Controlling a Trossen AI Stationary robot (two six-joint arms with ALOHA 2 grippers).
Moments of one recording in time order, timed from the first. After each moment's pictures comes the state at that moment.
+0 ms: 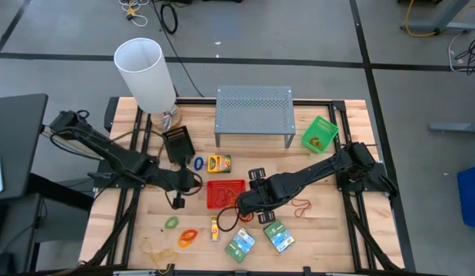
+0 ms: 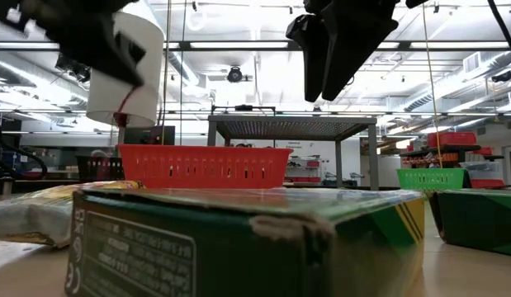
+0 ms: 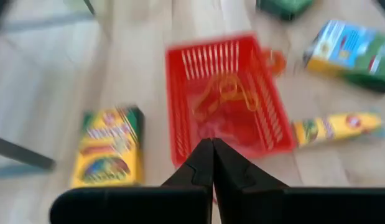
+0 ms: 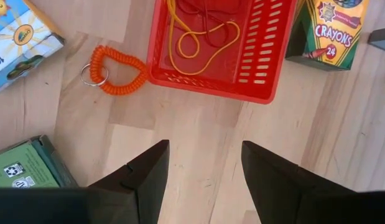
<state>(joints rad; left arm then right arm) -0.45 1.08 0.64 -0.27 -0.42 -0.13 0.37 1.99 1.73 -1.13 0.26 0.09</state>
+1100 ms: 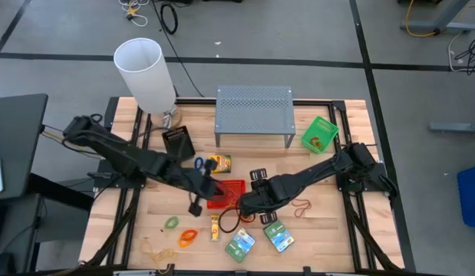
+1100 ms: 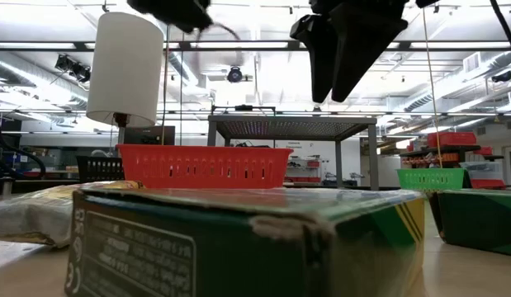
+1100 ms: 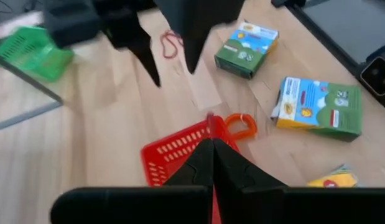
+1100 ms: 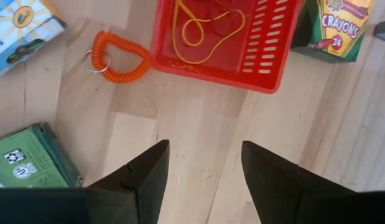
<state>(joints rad) -0.38 1.40 1.00 -0.26 -0.22 0.13 0.38 1.99 1.73 -1.17 0.26 0.09</state>
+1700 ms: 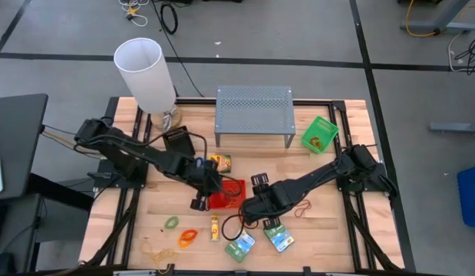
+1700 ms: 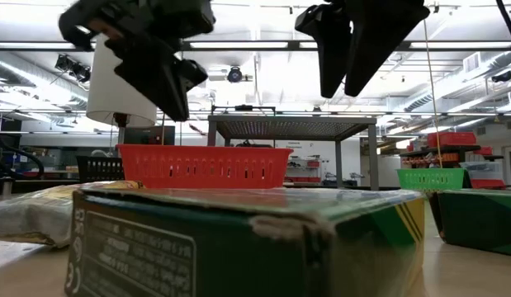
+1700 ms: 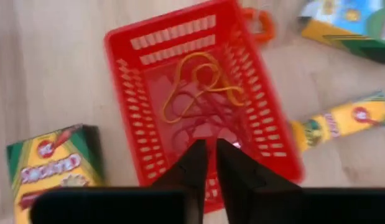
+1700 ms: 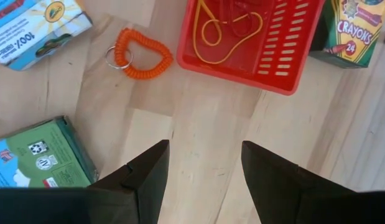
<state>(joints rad) -0.27 1.54 1.00 -0.47 -0.09 0.02 0.42 1.99 1.73 -1.17 0.26 0.10</state>
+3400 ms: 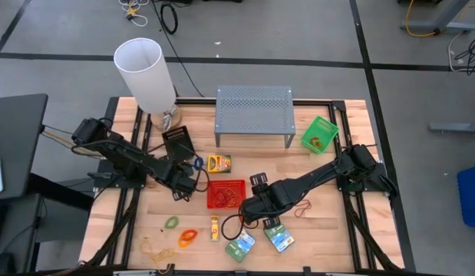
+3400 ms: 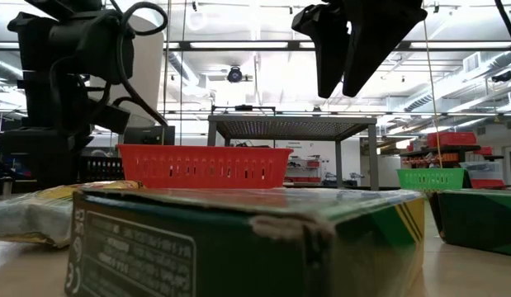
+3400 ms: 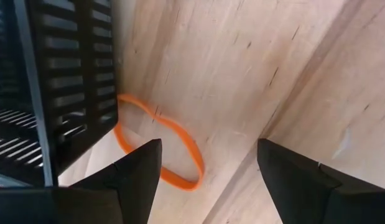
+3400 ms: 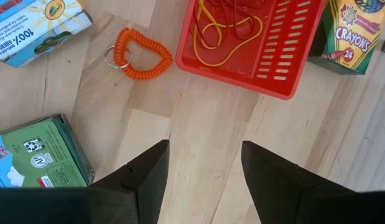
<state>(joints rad) -0.31 1.54 0.67 -0.81 -0.34 -0.77 0.42 1.99 1.73 -1.16 0.26 0.06</state>
